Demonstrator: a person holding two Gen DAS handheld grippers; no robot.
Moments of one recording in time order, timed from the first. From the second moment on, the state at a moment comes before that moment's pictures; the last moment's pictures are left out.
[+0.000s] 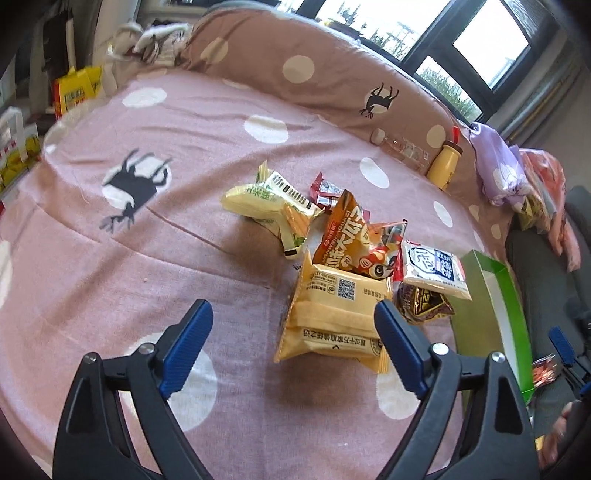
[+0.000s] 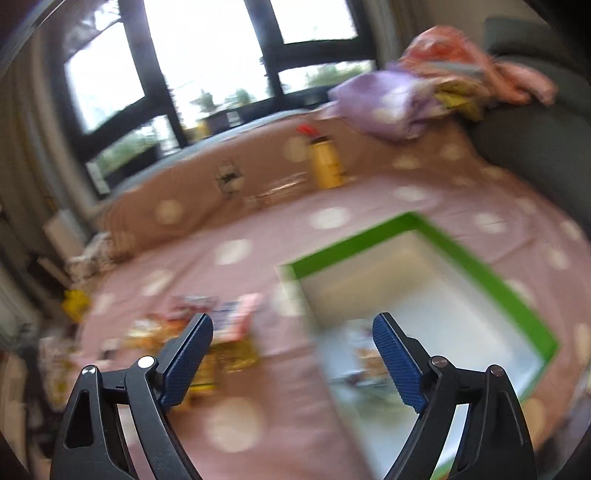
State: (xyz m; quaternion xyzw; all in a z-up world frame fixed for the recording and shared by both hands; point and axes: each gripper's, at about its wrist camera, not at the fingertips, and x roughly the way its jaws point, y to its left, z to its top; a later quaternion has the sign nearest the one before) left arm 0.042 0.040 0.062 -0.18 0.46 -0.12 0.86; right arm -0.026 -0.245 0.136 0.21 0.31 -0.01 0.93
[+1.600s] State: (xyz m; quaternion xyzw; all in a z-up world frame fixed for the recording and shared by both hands) left arm 0.005 -0.086 0.157 -0.06 0.34 -0.26 0.90; right arm 0.014 -0.237 0.141 0.28 0.33 0.13 0.89
